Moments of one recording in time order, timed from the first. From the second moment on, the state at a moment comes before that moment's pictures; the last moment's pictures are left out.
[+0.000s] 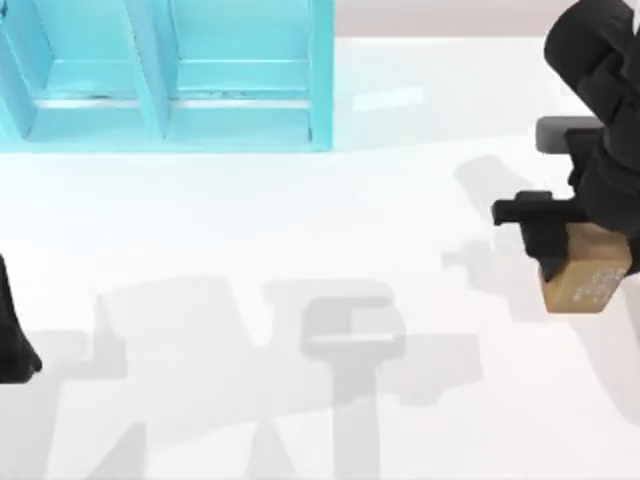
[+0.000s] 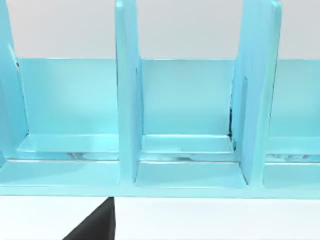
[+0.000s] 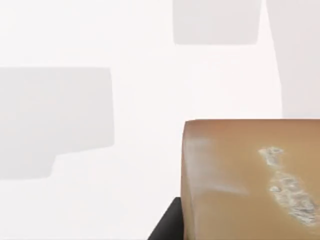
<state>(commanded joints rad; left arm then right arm) 0.00 0.00 0.00 0.00 0.00 0.00 0.37 1.76 1.39 -1.21 0.00 0.38</state>
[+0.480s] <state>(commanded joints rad) 0.00 0.00 0.00 0.00 0.00 0.00 0.11 1.59 1.39 -1.37 0.00 0.12</state>
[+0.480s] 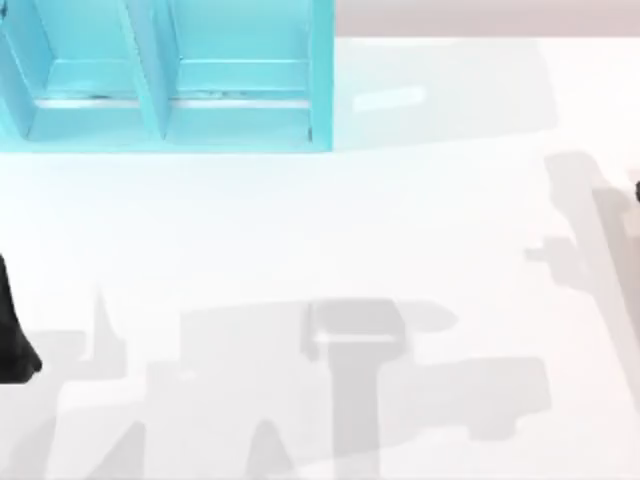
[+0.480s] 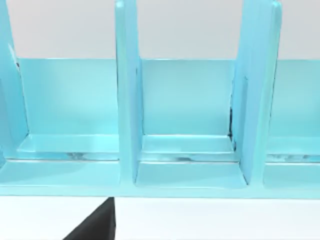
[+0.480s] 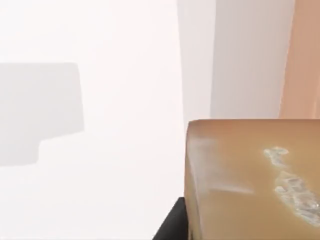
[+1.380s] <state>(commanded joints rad) 0.00 0.00 0.00 0.00 0.00 0.00 0.12 1.62 1.16 -1.11 0.00 0.13</state>
